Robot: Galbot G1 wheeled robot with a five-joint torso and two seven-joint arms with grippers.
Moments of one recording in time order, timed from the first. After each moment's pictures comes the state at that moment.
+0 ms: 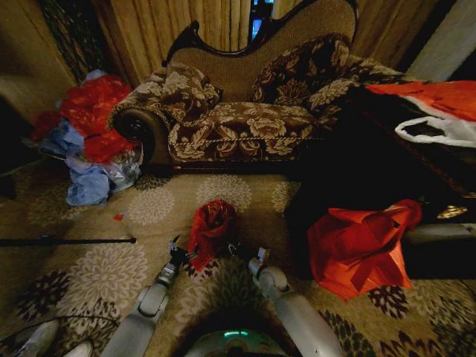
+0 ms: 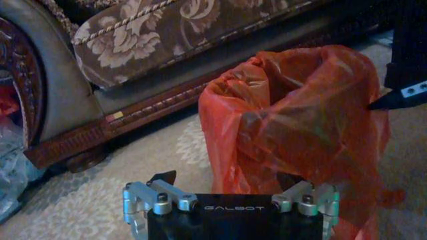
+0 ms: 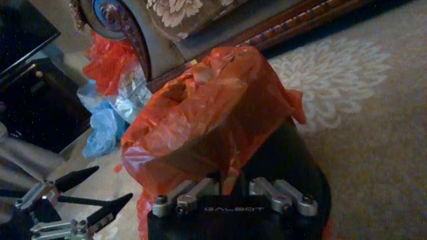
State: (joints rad) left arm 1.30 -1.20 -0.43 -1.57 0.06 -0.10 0.04; right arm -0.98 1.35 -0.03 1.42 0.71 -0.15 -0.11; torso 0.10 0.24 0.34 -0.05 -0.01
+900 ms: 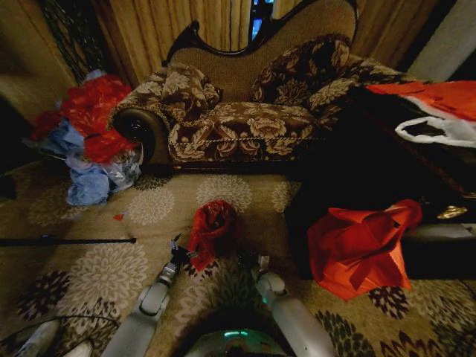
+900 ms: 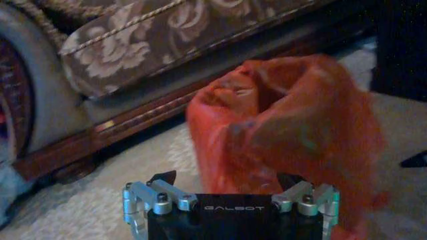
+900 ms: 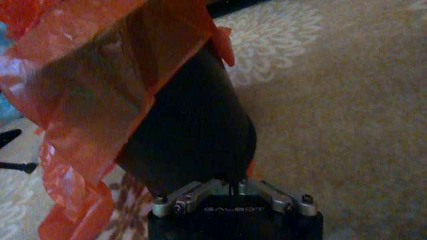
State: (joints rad) left arm 1.32 -1.20 -0.42 -1.61 0.09 -0.11 0.07; right arm -0.99 1.39 0.00 1.26 0.58 -0.16 -0.01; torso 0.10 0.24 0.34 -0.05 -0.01
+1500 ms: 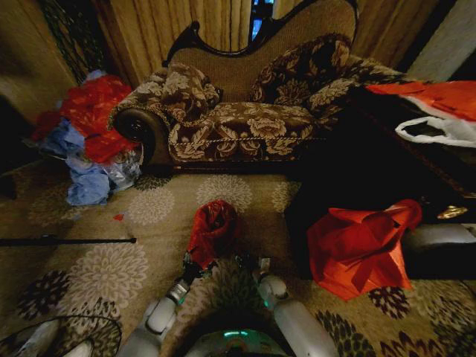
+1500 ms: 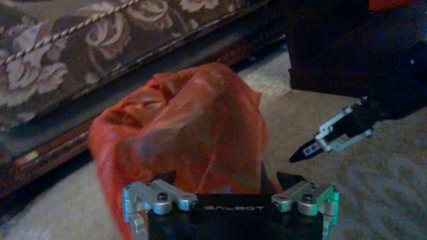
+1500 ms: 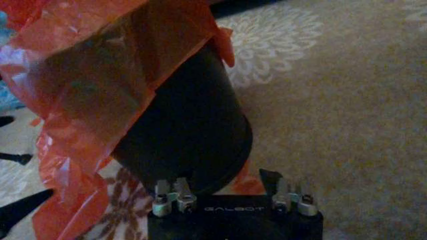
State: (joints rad) left arm 1.32 -1.23 -0.27 -1.56 0.28 -0.18 0.06; right arm -0.99 1.37 -0.01 1.27 0.56 -0.15 -0.01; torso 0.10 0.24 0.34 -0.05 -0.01
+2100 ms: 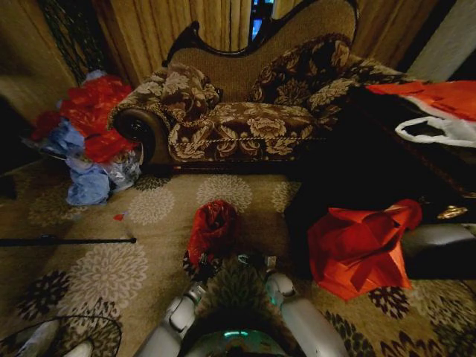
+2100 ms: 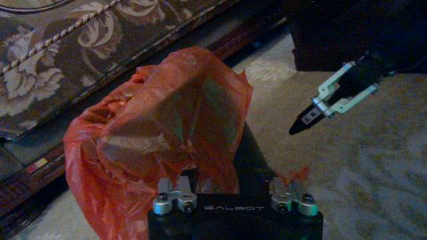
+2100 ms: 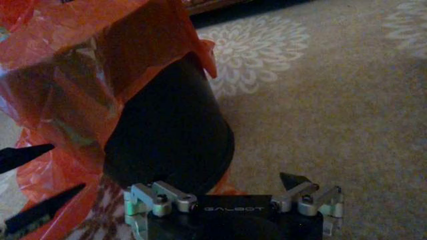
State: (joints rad) left arm 1.26 -1.30 -0.21 -1.44 0.41 -0.16 -0.08; right arm -0.97 1.32 -0.01 1.27 0.57 -0.14 -0.01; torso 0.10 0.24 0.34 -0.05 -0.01
